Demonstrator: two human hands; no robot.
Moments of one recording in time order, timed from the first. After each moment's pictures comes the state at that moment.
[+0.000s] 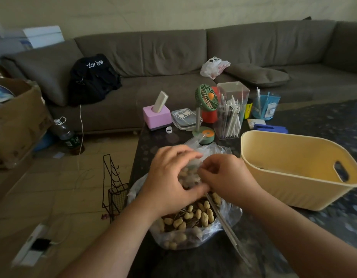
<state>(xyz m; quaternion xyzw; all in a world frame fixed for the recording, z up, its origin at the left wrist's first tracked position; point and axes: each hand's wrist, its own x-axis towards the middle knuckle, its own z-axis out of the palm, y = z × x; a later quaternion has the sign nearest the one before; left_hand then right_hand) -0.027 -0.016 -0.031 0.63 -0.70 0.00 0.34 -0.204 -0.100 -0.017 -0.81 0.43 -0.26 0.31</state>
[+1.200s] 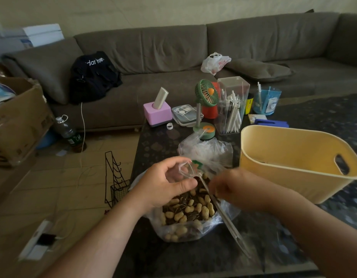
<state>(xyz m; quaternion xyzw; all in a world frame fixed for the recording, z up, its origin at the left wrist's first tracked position) -0.010 -0.003 -0.041 0.63 -0.55 -0.36 0.42 -0.241 -0.112 -0.024 -0.94 0.28 0.02 0.19</state>
